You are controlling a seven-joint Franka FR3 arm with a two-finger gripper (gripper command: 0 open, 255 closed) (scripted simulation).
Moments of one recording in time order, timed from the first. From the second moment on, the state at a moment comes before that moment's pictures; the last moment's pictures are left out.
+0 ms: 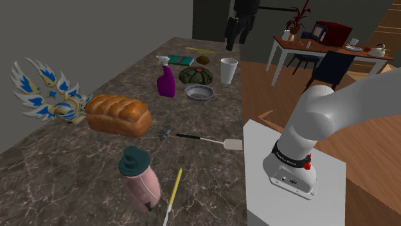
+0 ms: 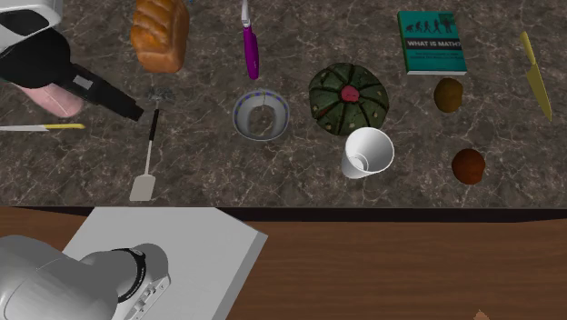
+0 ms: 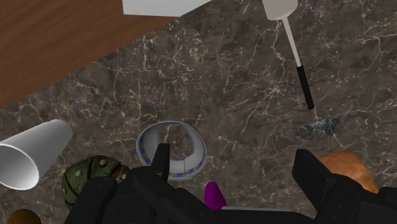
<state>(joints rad) 0.02 -0.82 0.03 -2.33 -0.07 1.63 0.06</state>
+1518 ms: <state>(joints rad) -0.07 -0.31 -0.32 -2.24 -0.19 2.09 -0.30</state>
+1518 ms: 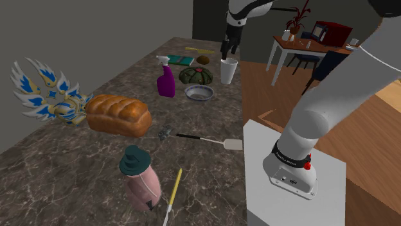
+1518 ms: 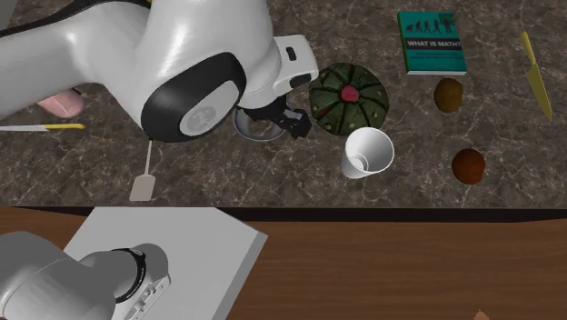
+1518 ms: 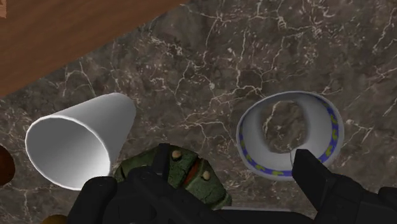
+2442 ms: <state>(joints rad) -0.14 0.19 -0.45 -1.90 0.04 2.23 -0.60</state>
